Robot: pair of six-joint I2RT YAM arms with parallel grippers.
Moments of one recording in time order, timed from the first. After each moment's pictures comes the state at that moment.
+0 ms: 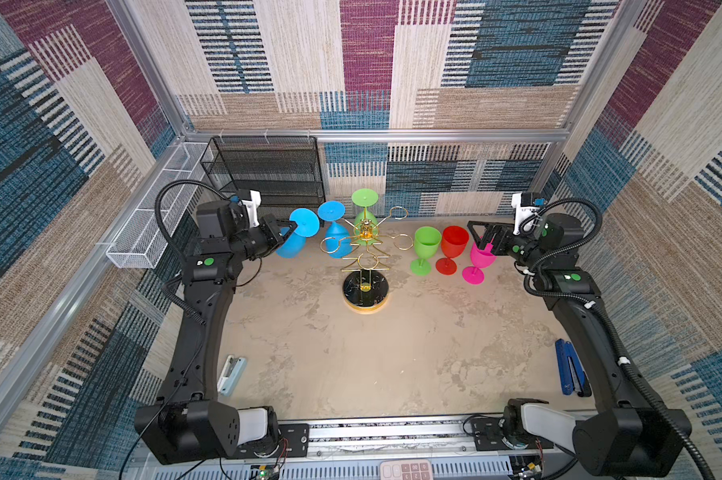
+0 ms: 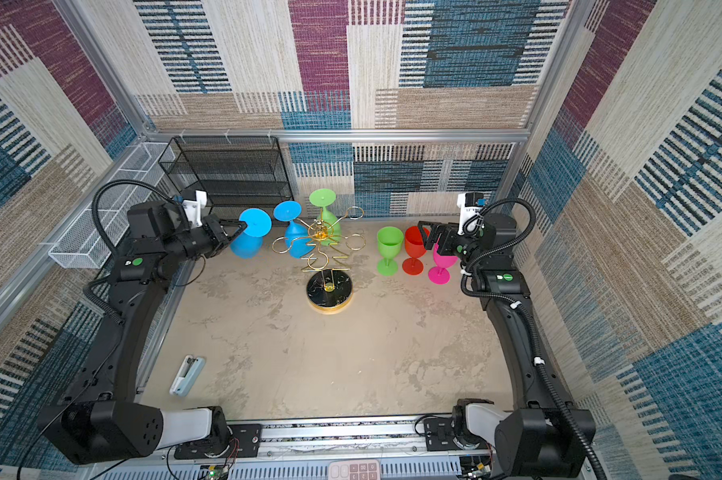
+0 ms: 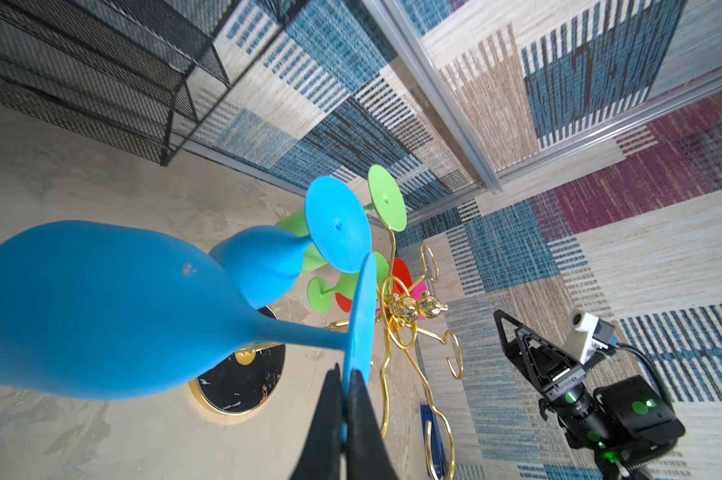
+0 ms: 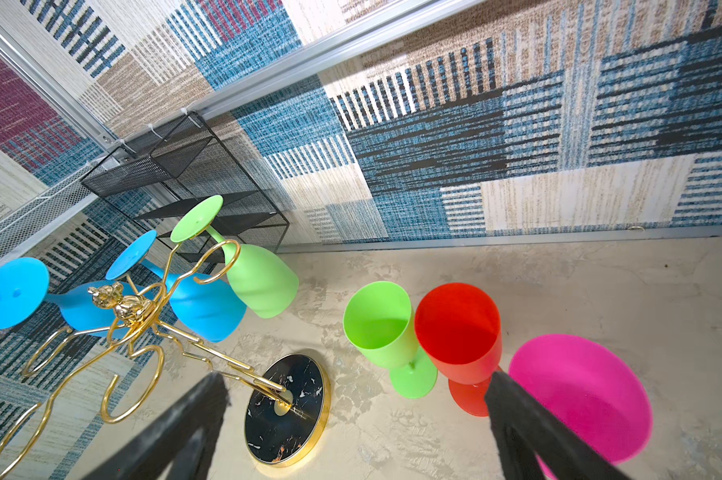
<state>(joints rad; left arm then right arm) 0.12 1.30 1.43 -0.52 0.73 -0.63 -0.05 1.19 1.16 -0.23 -0.49 0.28</state>
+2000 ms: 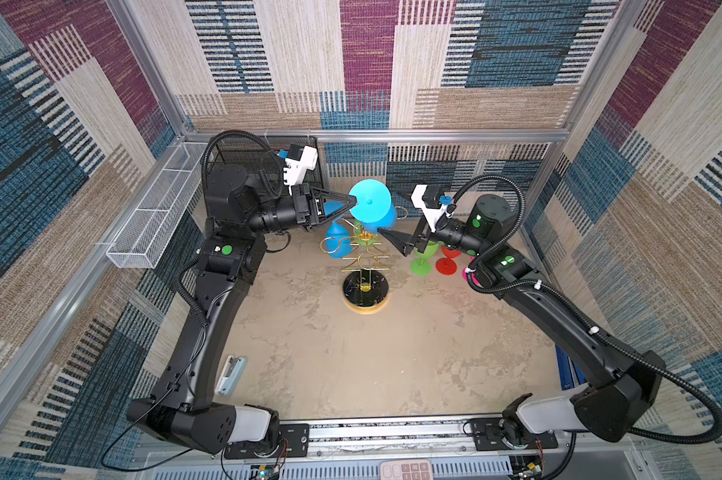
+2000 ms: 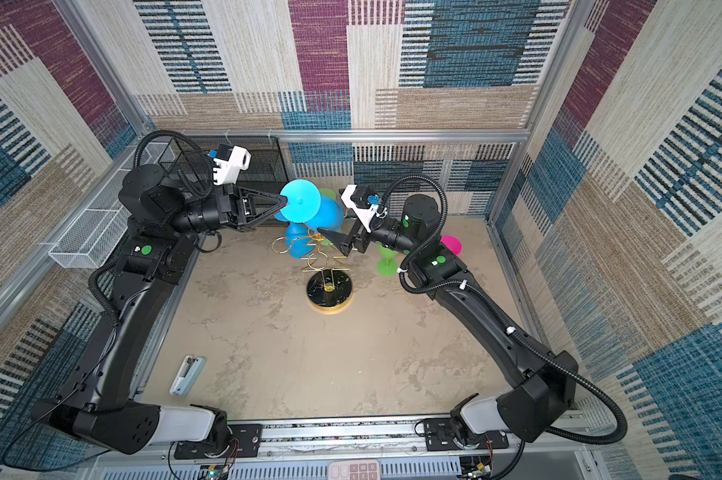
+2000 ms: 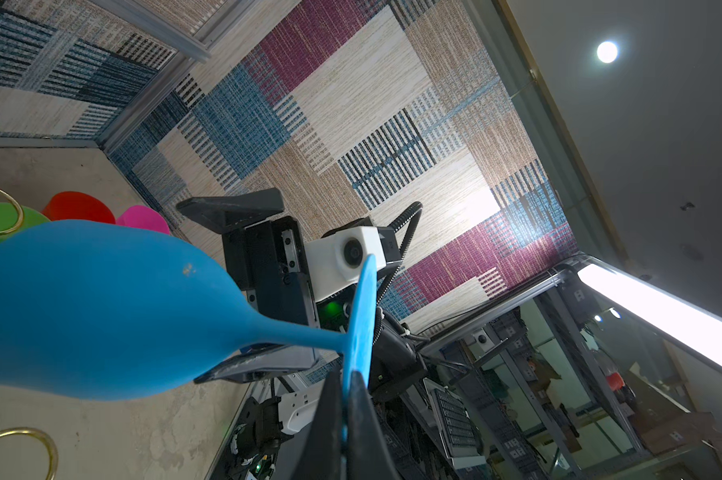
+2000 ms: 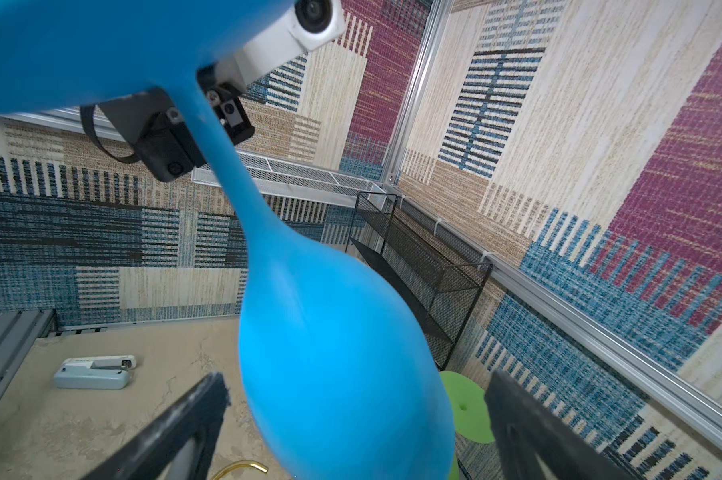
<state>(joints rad) -0.24 1.38 1.73 -0.17 1.16 -1.07 0.54 1.42 1.44 0.09 -0.58 -0.25</state>
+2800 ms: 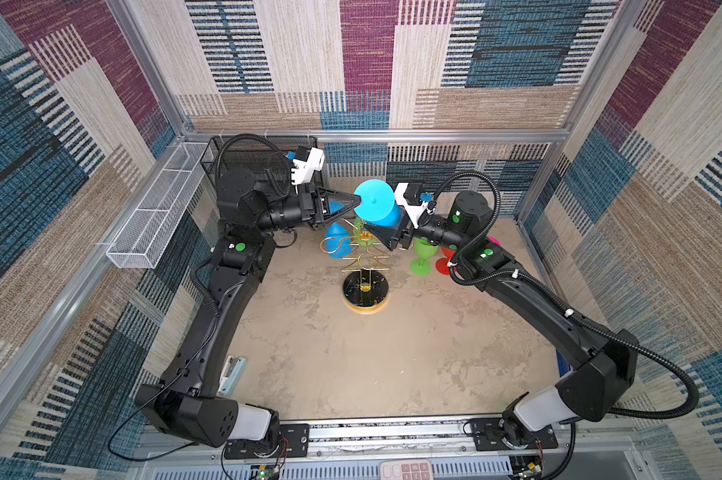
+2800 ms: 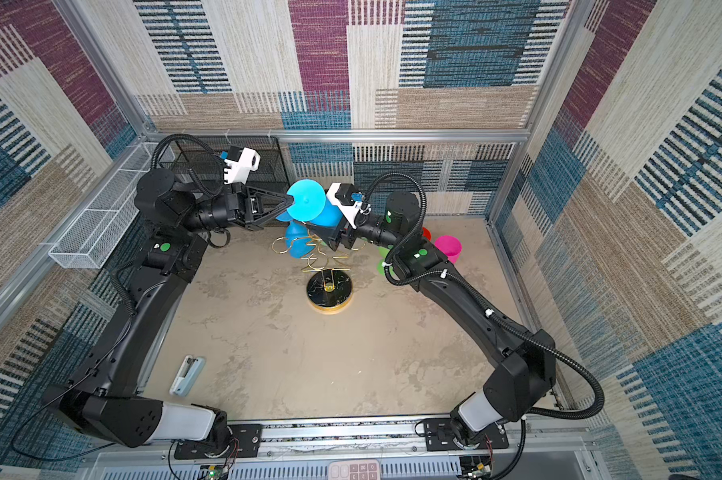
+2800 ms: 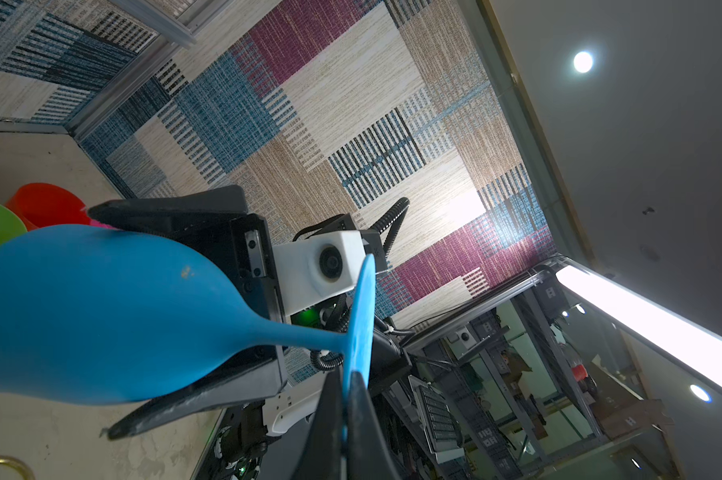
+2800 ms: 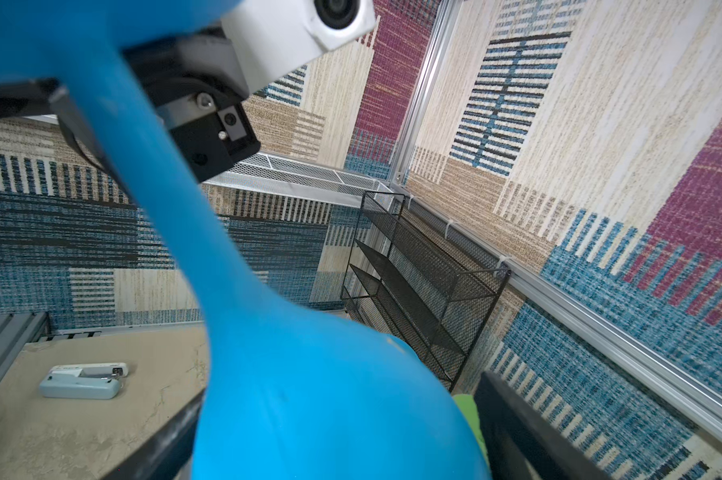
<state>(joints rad) -0.24 1.42 1.65 0.06 1.19 -1.23 0.57 1.51 1.49 0.14 -0.56 -0.25</state>
